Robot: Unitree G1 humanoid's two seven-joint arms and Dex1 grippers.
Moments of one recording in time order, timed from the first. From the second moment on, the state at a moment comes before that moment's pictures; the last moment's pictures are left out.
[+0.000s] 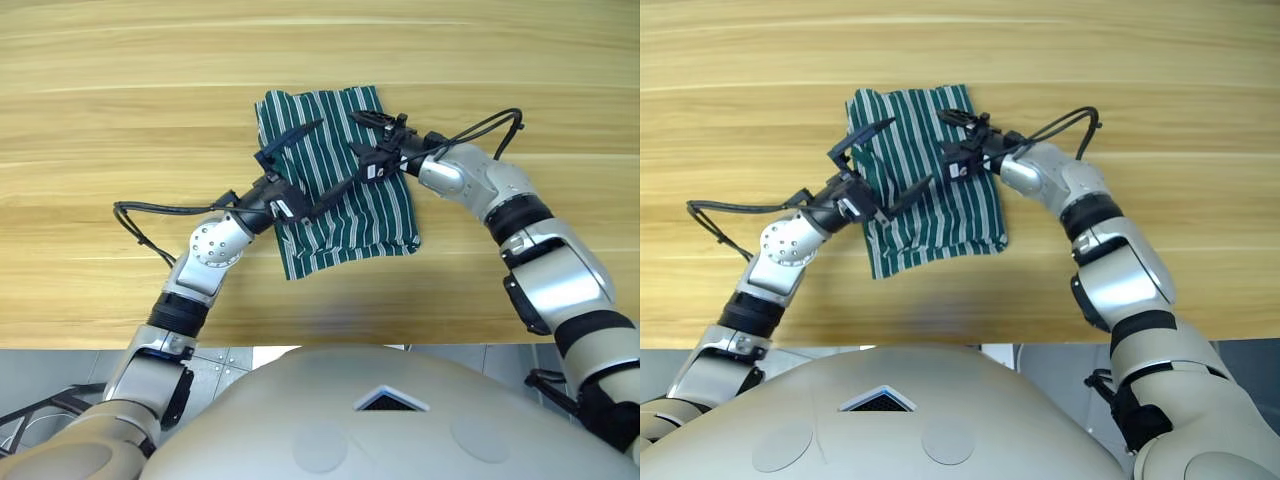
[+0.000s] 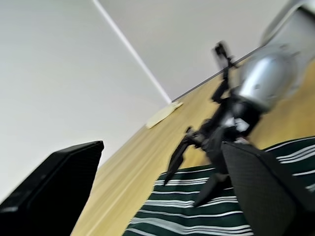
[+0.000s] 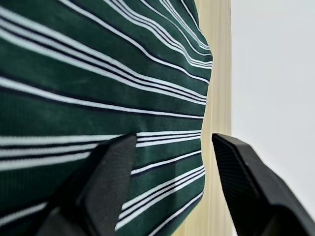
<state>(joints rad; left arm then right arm) -0.04 0.38 -0.31 0.16 0.18 -0.68 -0.35 -0.64 -0.38 0.60 0.92 -0.82 -0.66 0.02</state>
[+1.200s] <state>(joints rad) 0.05 0.56 -0.27 0.47 0.06 -0.78 -0.50 -0.71 -0.36 0.70 1.03 -0.81 -0.68 -0.06</state>
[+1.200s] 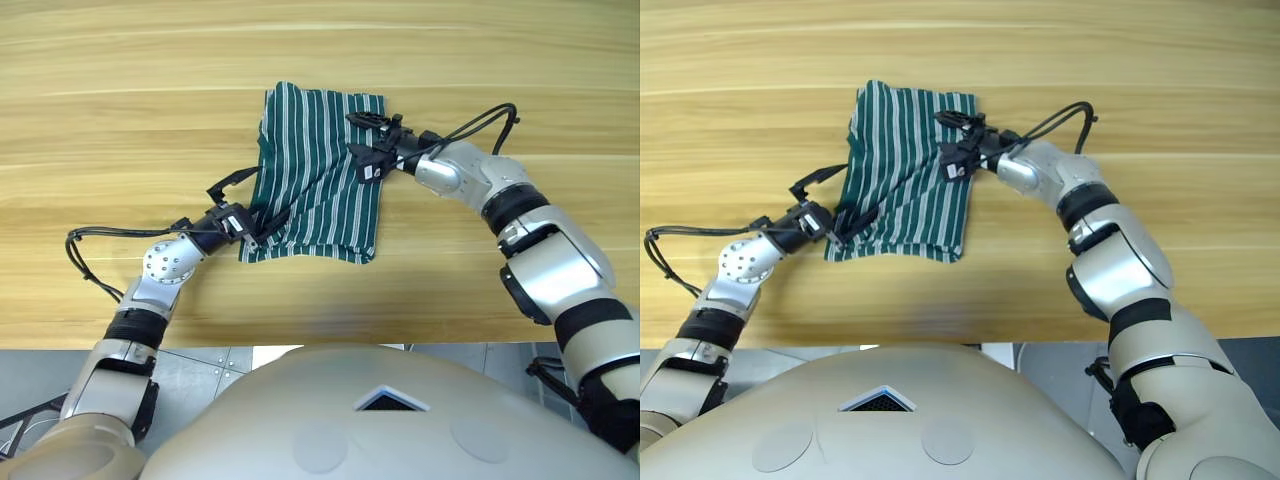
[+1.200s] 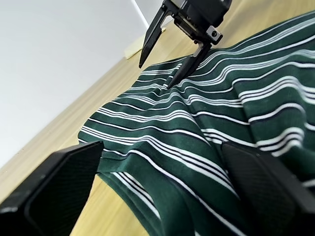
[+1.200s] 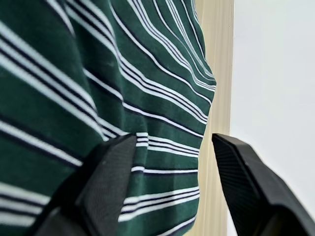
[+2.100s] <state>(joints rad) 0.25 0.53 -0.19 0.04 0.08 -0.62 -0.51 0.17 -0.76 0.39 -0.21 -0.57 -0.44 0.37</state>
